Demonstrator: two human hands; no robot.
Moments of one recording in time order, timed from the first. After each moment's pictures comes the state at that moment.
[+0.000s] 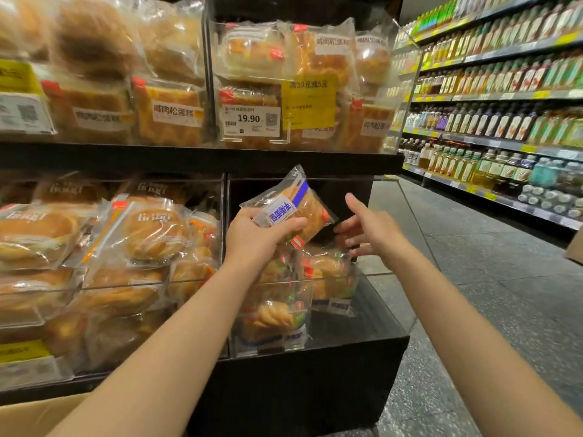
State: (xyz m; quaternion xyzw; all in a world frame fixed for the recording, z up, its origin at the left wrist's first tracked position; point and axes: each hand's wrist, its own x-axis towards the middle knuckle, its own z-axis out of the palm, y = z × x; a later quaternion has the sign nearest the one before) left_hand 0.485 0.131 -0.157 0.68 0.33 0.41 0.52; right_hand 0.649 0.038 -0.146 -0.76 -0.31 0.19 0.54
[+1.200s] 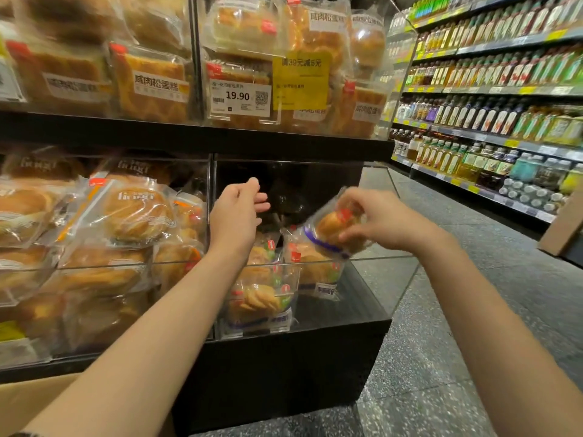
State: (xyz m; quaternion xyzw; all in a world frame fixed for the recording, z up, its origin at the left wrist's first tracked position) left_hand 0.489 0.131 -0.155 0.62 0.31 0.46 0.56; right_hand 0.640 -0.002 -0.116 -0.82 -0.54 -0.01 0.19
